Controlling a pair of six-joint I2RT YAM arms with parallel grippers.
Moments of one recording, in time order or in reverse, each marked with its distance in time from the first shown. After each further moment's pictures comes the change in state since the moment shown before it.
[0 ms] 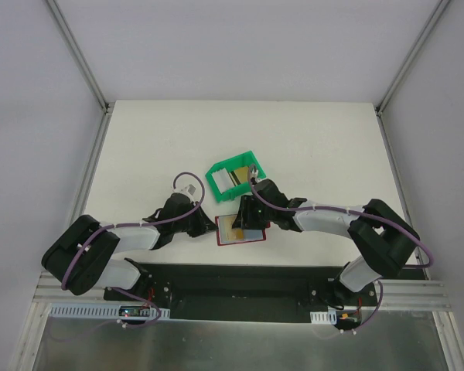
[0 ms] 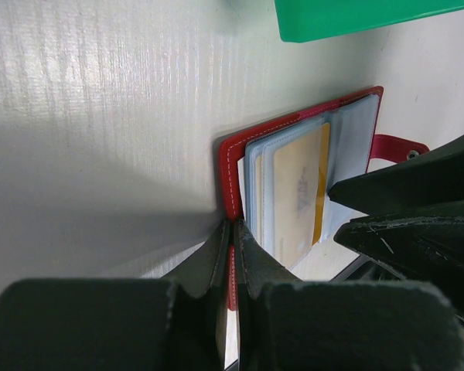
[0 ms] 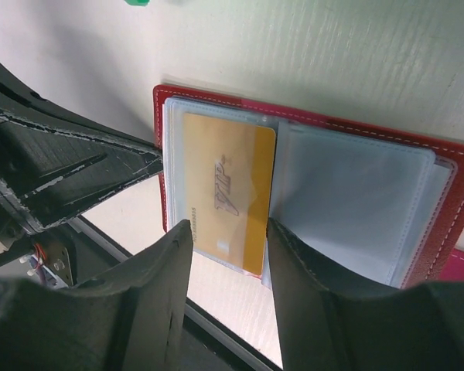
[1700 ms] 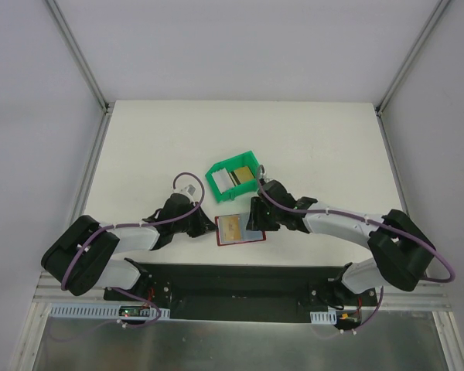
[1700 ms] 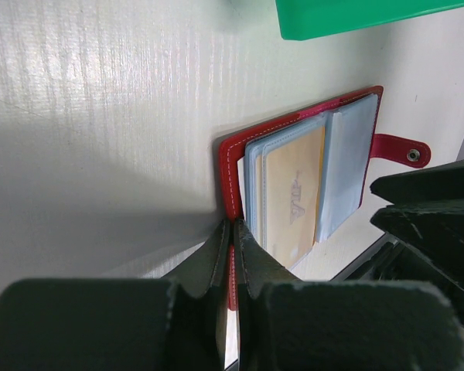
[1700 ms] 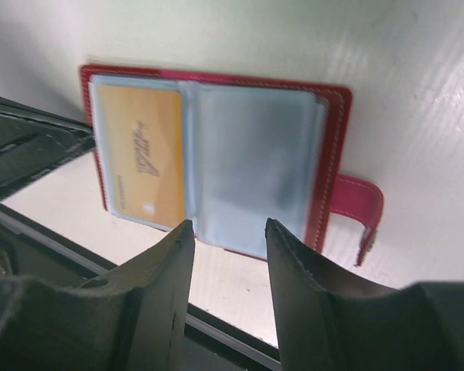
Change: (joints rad) left arm 0.000 -0.003 -0.005 0.003 0.000 0.000; right arm -0.006 -0.127 0.015 -0.228 0.134 -0.072
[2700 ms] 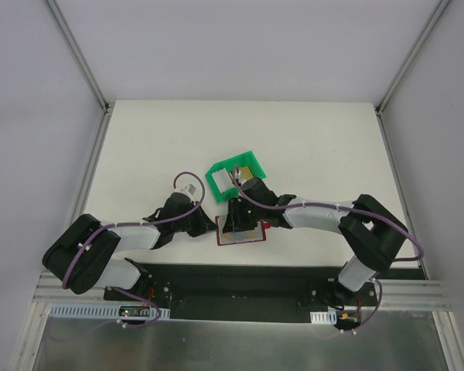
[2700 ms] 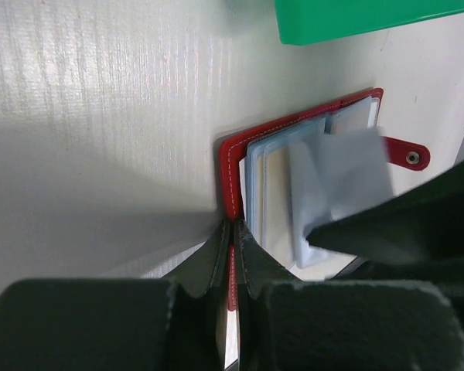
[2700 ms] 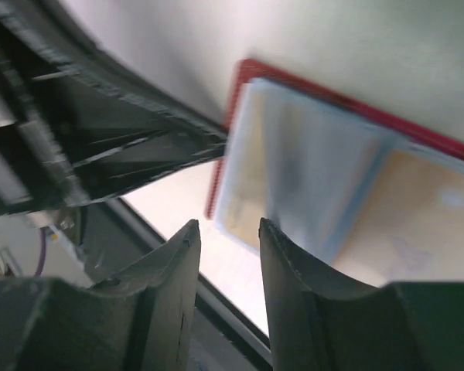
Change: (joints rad) left arm 0.000 0.013 0.010 -0.001 0.007 0.000; right arm 0.045 0.201 0.080 0.186 -0.221 -0.019
